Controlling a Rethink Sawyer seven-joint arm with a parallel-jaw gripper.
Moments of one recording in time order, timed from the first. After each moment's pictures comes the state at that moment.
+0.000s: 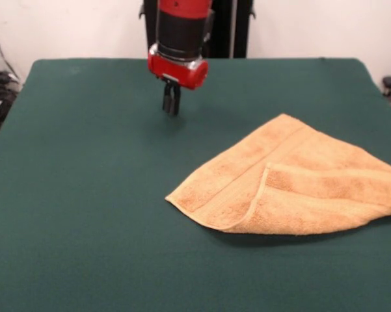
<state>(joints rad) -0.29 -0.51 0.00 1.79 -0.70 0.17 2.69</state>
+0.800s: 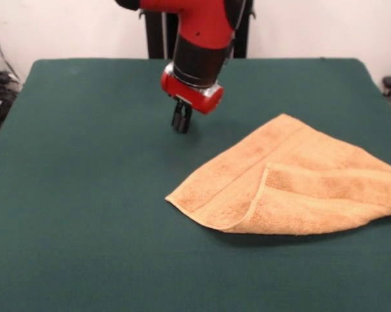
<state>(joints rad) -0.19 -0.43 -0.02 1.62 -0.59 0.39 2.69</state>
